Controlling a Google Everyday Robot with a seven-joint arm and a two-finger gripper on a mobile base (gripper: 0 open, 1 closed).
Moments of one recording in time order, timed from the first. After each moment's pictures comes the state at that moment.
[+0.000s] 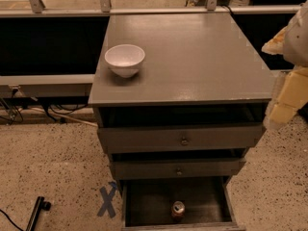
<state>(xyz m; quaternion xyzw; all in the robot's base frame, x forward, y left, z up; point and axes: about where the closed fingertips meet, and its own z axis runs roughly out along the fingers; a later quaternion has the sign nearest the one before) 0.438 -0.217 0.977 -0.60 0.78 -0.04 0.16</state>
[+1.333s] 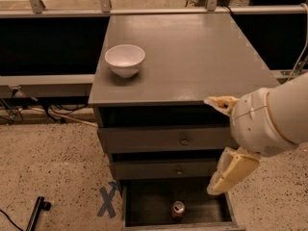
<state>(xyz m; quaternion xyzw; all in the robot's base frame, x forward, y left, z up) 0.376 -0.109 0.889 -0.67 0.68 0.07 0.29</state>
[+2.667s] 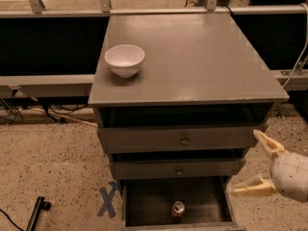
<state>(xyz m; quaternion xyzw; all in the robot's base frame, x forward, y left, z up) 0.418 -0.226 0.756 -0.44 0.72 0.15 0.51</state>
